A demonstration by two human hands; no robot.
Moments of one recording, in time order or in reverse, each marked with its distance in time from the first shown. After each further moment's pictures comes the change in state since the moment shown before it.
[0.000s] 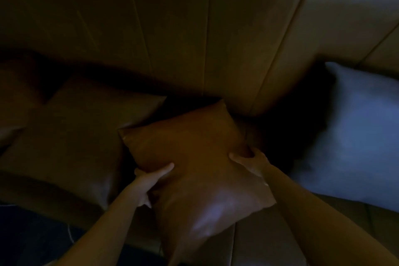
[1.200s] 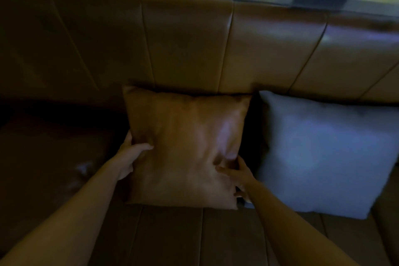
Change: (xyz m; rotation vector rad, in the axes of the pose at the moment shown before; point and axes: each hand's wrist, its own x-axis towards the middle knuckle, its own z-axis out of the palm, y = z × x) left_hand -0.028 0.146 0.088 0.044 -0.153 0.457; right_hand 0.007 0.000 -0.076 0.473 0.068 -0.064
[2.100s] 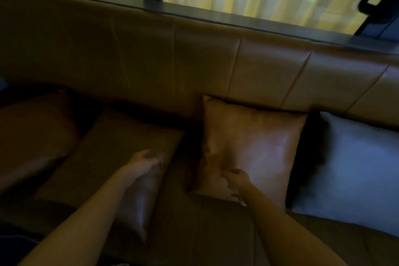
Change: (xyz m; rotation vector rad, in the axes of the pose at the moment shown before) left_hand -0.074 -0.011 -0.196 0.319 0.171 -0.068; right_hand -0.110 -0.023 0.193 -0.259 -0.002 0.058
